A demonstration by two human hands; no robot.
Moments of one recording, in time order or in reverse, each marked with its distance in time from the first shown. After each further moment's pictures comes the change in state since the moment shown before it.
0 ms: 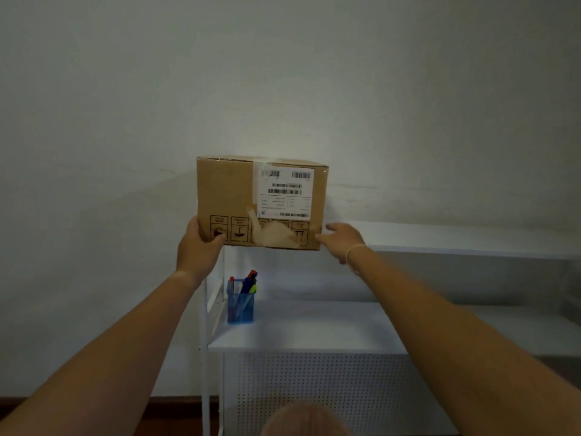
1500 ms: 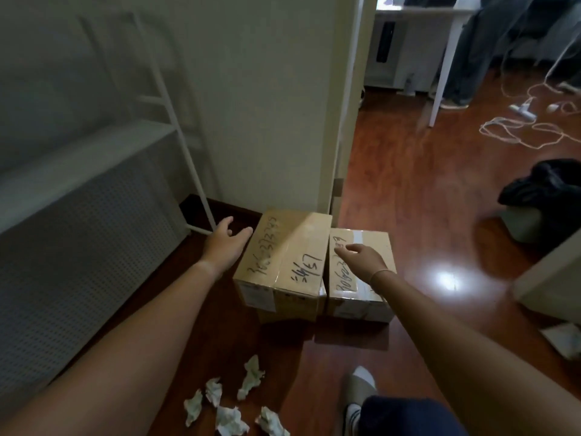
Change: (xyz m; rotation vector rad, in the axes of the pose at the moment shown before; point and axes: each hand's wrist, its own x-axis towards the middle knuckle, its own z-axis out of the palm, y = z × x) left_hand -0.593 0.089 0.562 0.101 -1.474 -0.109; right_hand -0.516 0.583 -0.317 0.178 0.677 1.155
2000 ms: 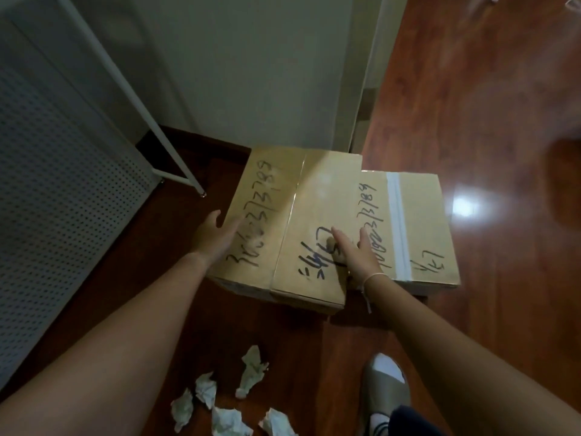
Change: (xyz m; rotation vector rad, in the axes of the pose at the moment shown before) left_hand 0.187 -0.139 0.084 0.159 -0.071 -0.248; right_hand 0.172 0.101 0.128 0.396 -0.037 0.261
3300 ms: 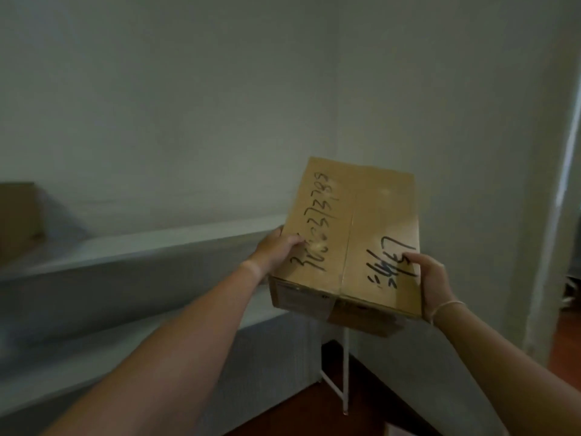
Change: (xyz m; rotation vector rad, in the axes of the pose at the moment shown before) left_hand -0.393 0.199 -0.375 -0.353 0.562 0.504; right_hand -0.346 -0.390 0.028 0.432 -0.800 -0.580
